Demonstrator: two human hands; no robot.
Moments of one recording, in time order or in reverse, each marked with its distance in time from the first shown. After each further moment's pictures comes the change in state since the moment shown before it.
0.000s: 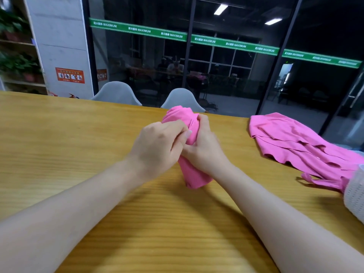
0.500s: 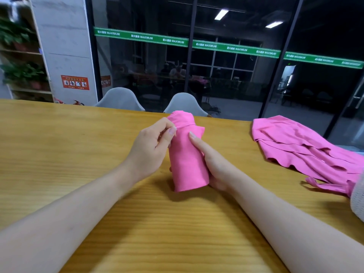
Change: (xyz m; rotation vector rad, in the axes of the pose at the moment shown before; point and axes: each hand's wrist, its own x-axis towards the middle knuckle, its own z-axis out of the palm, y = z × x) left_hand -0.004 -0.020 -0.005 -0.390 -0.041 -0.277; right_hand -0.004 0.017 -0.003 0.883 -0.454 0.335
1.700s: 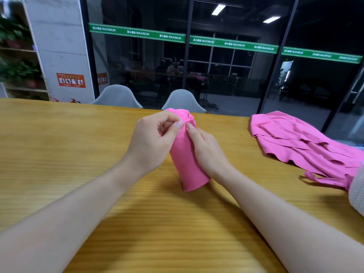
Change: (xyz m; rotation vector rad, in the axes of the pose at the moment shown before) left_hand 0.007 0.030 0.003 -0.120 0.088 -0.059; right_hand 0.004 -0.008 0.011 -0.605 0.407 -0.284
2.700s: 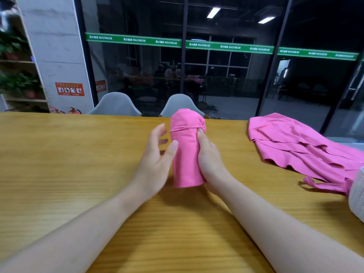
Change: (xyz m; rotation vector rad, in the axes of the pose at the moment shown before) left_hand -0.014 -0.031 0.023 -0.070 -0.060 -0.284; right_hand 0.014 0.008 0.004 0.414 0.143 0.213
